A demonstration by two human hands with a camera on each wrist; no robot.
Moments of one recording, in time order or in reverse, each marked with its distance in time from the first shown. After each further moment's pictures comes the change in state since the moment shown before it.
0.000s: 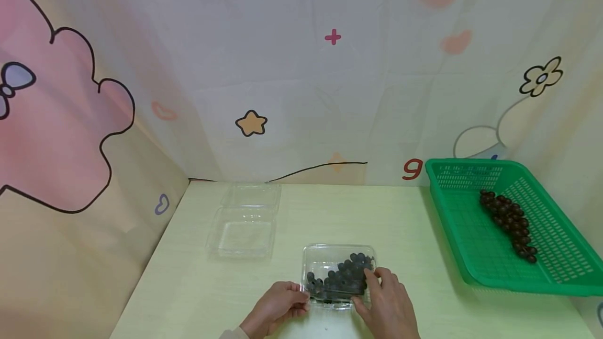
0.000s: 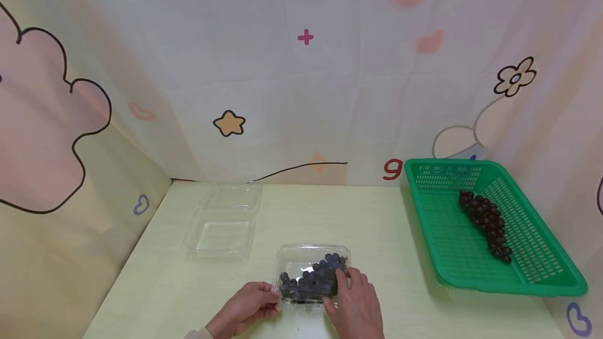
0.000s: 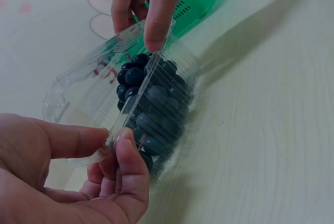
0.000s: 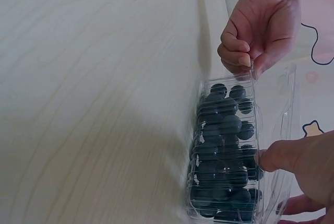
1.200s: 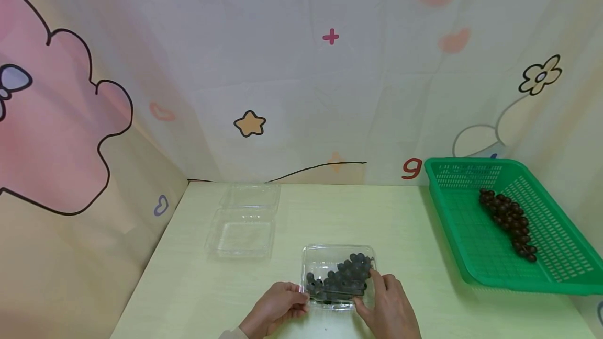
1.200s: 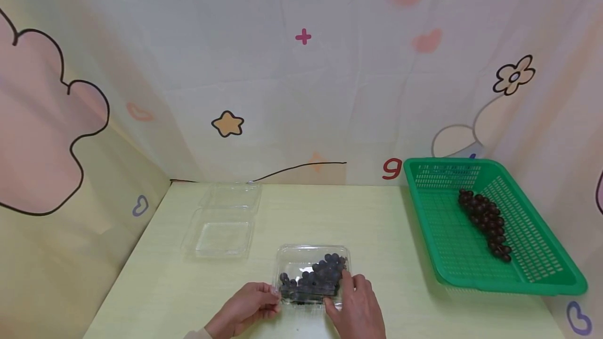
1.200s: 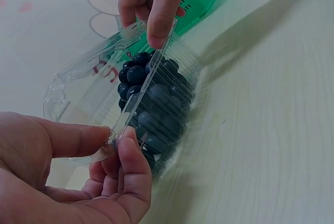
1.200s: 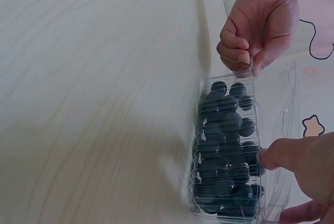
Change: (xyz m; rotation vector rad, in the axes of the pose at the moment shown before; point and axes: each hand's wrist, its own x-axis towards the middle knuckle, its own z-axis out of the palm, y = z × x) left_hand 0.001 -0.001 -0.001 0.023 -0.010 0.007; right_hand -0.003 0.005 0.001 0.095 -0.009 0.088
